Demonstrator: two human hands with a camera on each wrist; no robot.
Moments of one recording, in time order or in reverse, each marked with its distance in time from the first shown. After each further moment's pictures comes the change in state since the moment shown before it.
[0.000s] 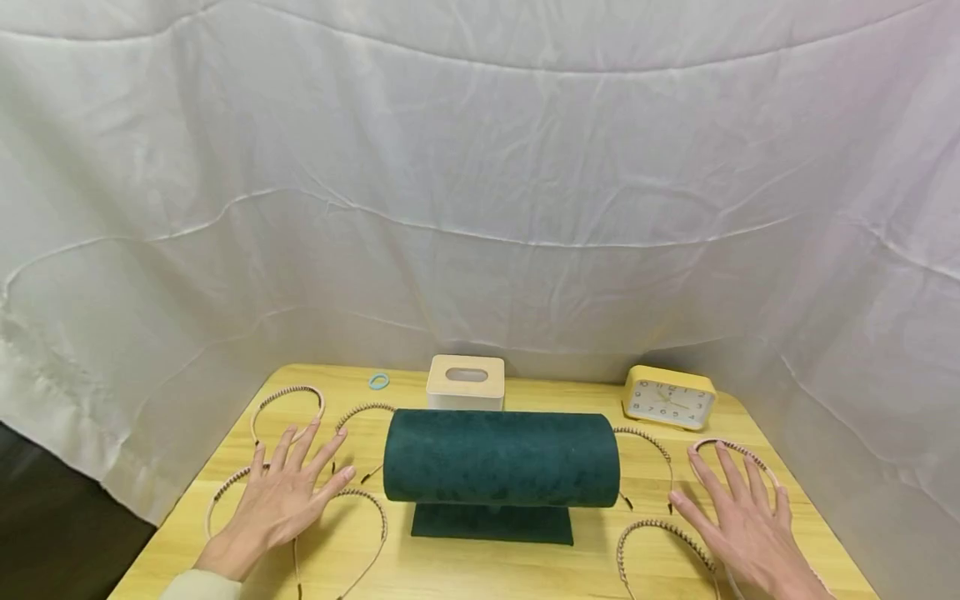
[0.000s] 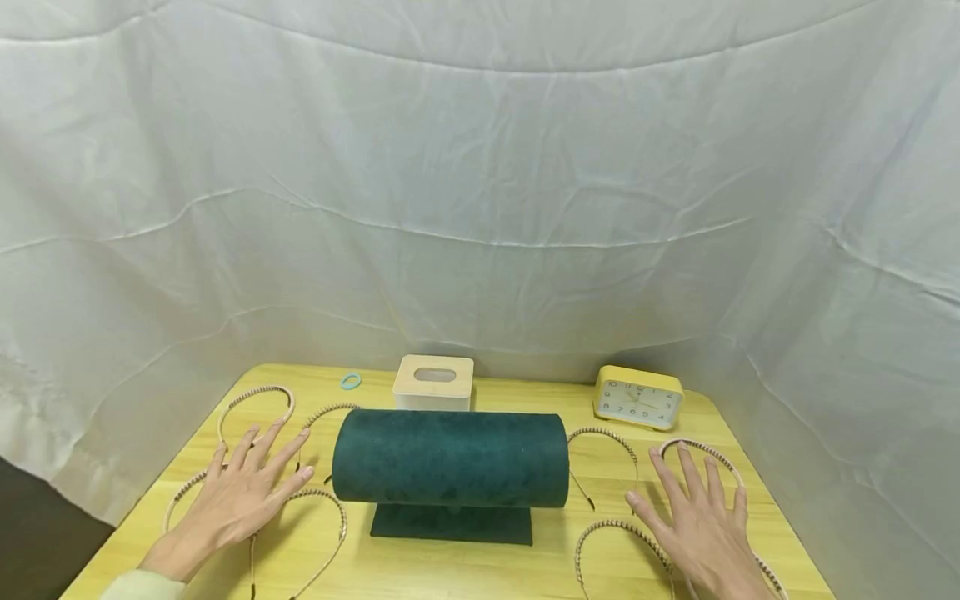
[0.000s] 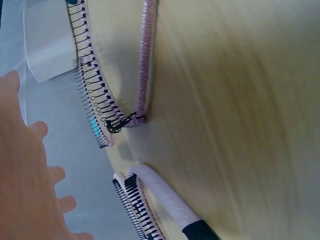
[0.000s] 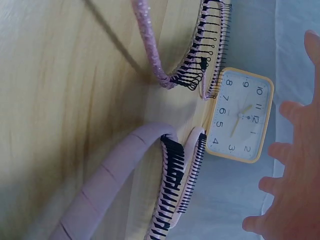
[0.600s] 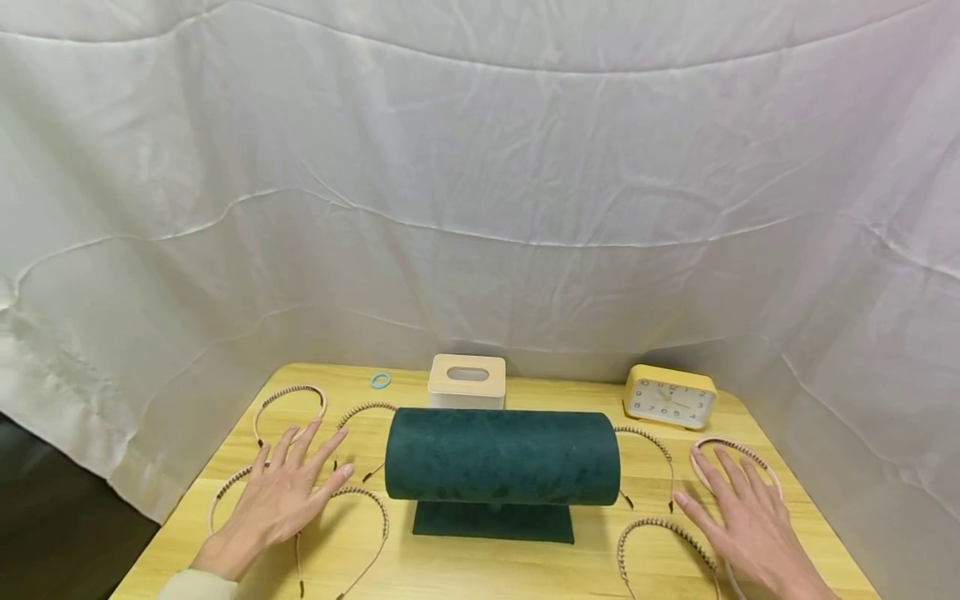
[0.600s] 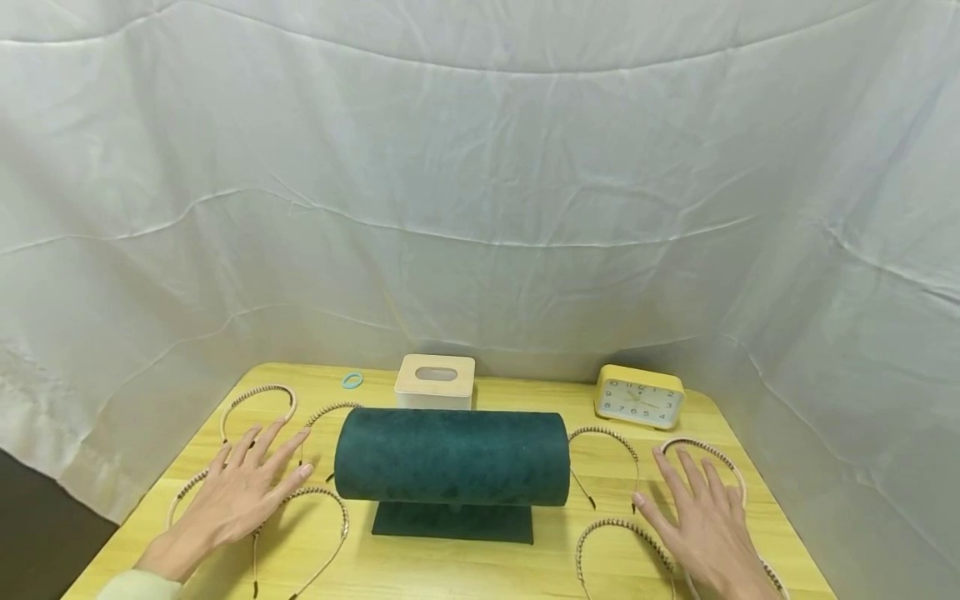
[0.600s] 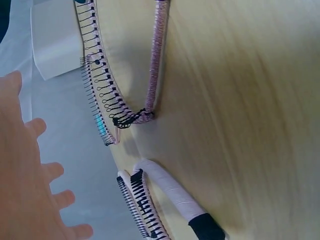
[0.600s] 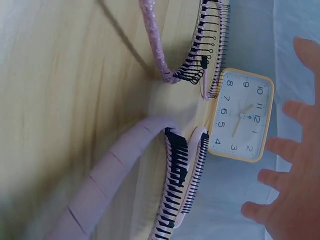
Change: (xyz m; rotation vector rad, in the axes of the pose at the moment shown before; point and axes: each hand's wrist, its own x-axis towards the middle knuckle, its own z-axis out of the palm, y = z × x) left_hand -0.003 -0.001 -0.006 -0.016 0.035 0.041; right_hand 0.002 0.005 -0.002 0.005 0.057 -0.074
